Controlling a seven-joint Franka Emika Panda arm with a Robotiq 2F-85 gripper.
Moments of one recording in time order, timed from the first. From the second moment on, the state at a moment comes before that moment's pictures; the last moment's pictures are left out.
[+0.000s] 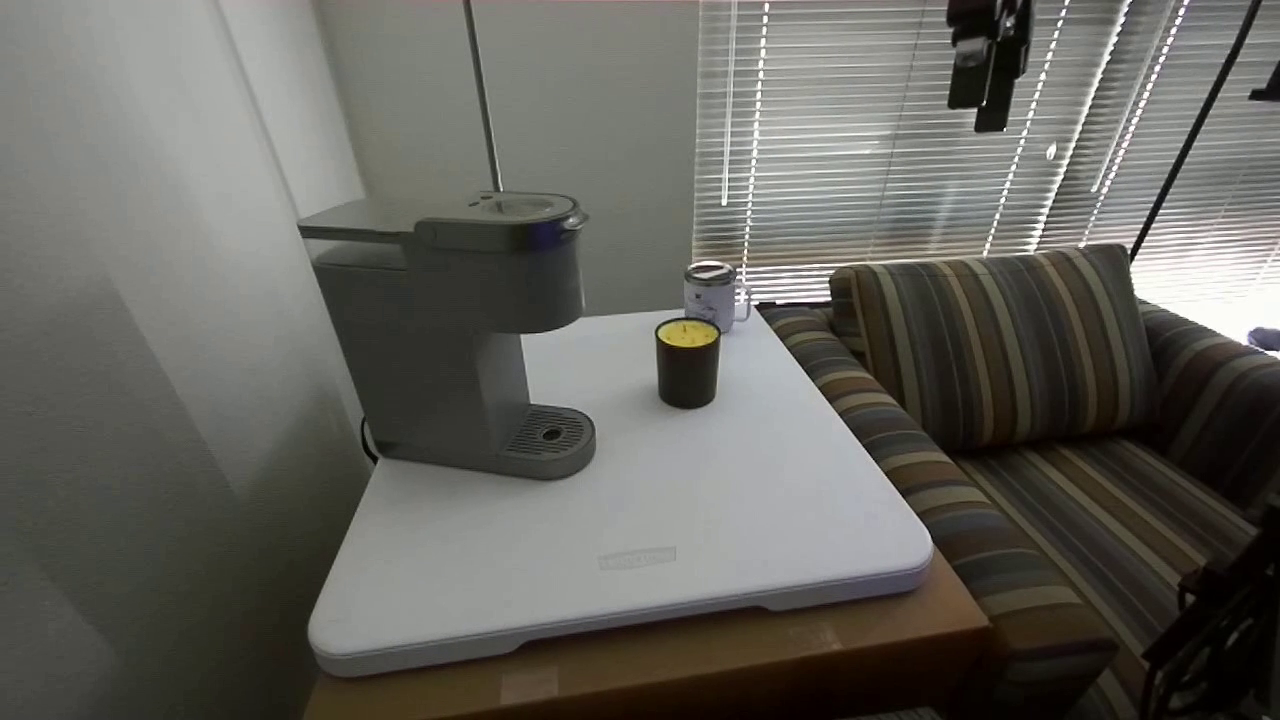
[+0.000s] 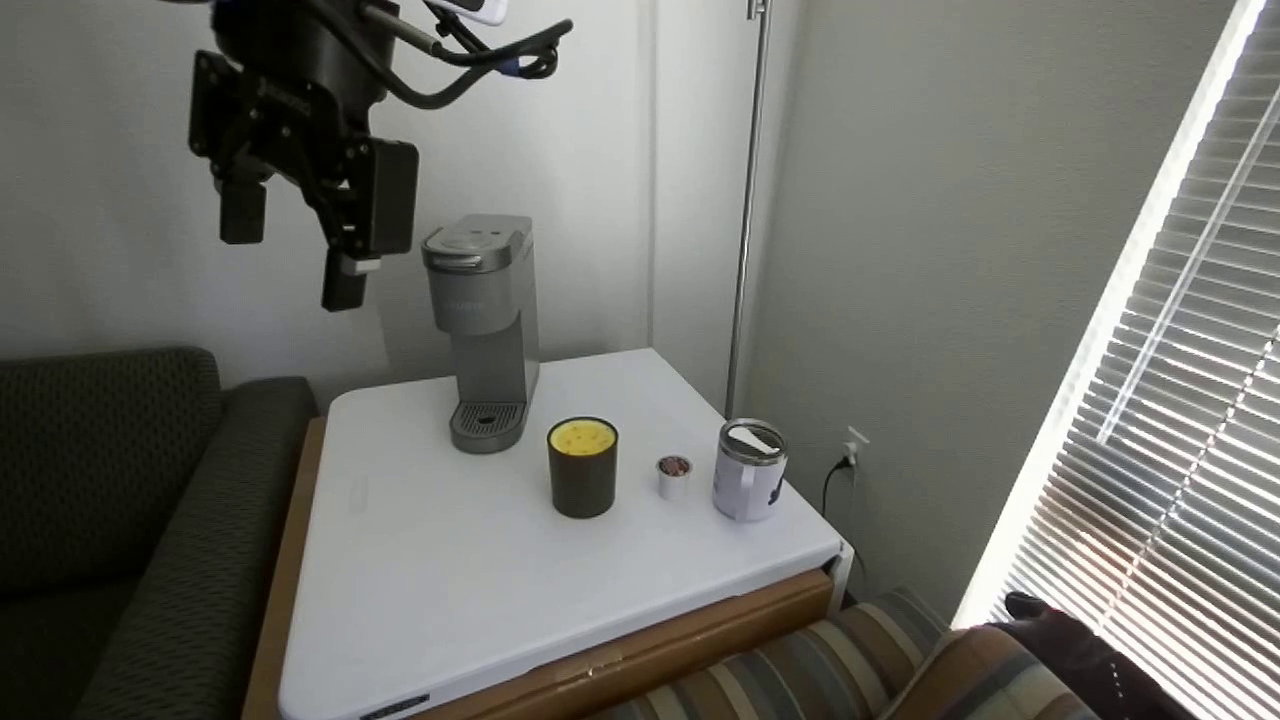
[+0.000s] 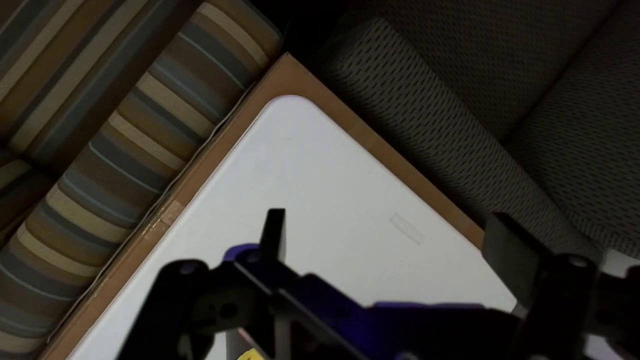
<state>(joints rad) 0.01 -0.07 -0.13 -2.12 0.22 1.84 -0.33</state>
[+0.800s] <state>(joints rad) 0.03 0.01 -0.03 -2.06 0.22 1.83 -0.33</state>
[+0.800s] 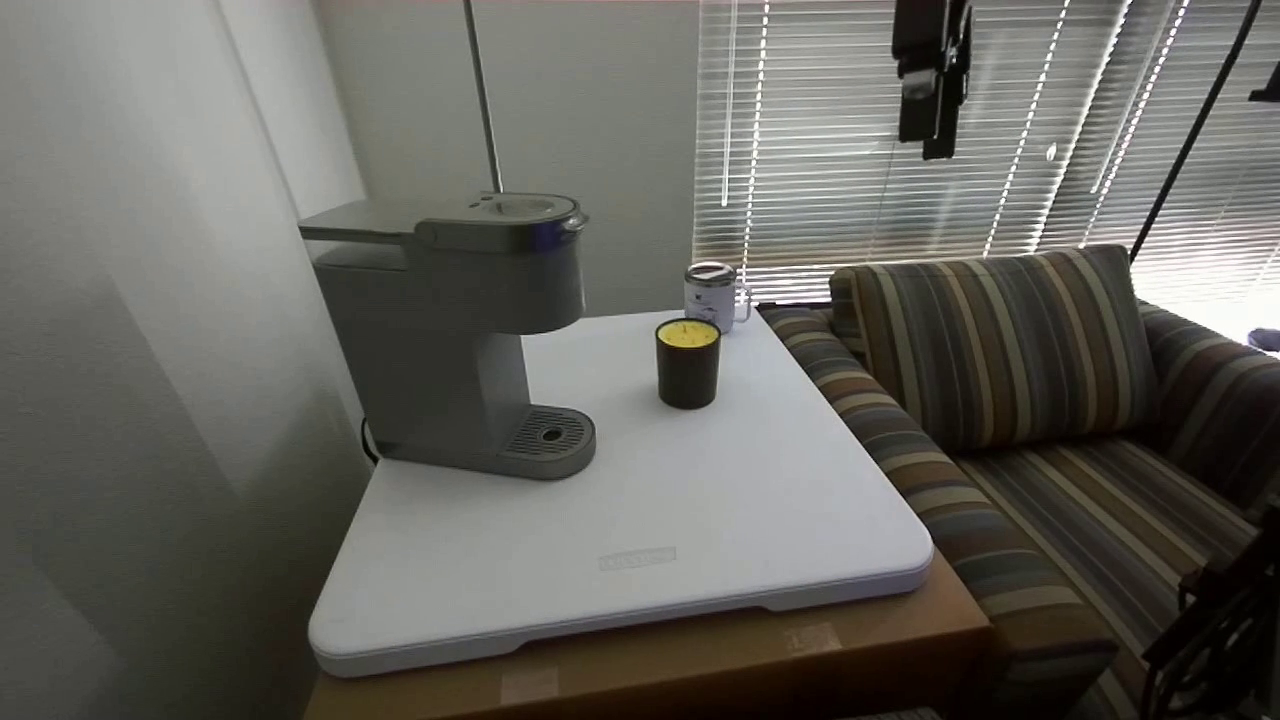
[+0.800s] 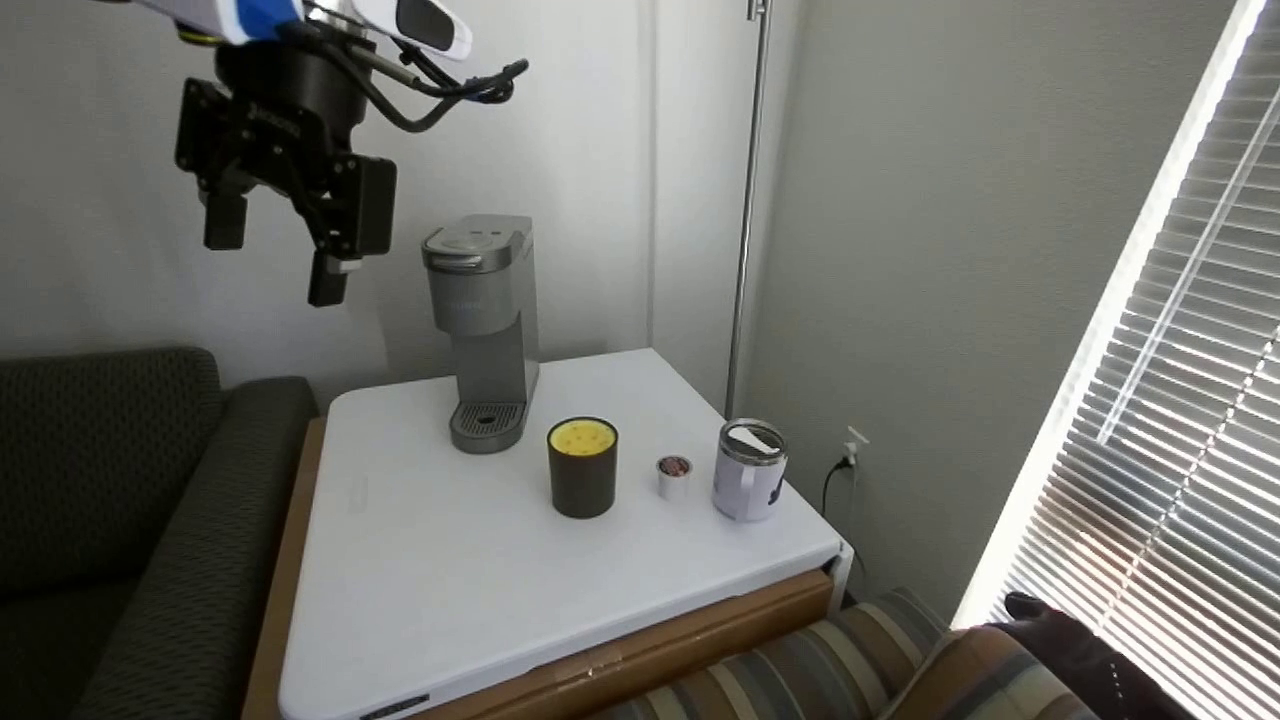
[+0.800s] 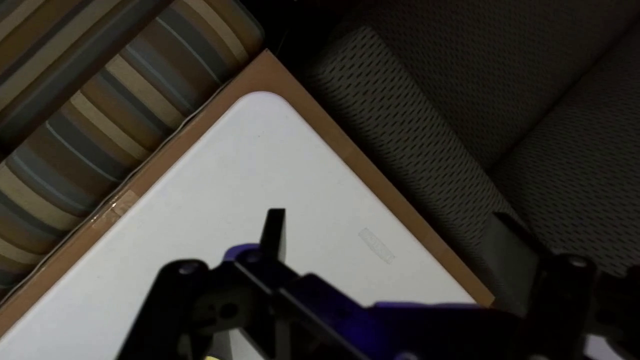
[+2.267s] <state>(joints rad) 0.03 0.29 0.06 -1.92 0.42 2.22 -0.27</state>
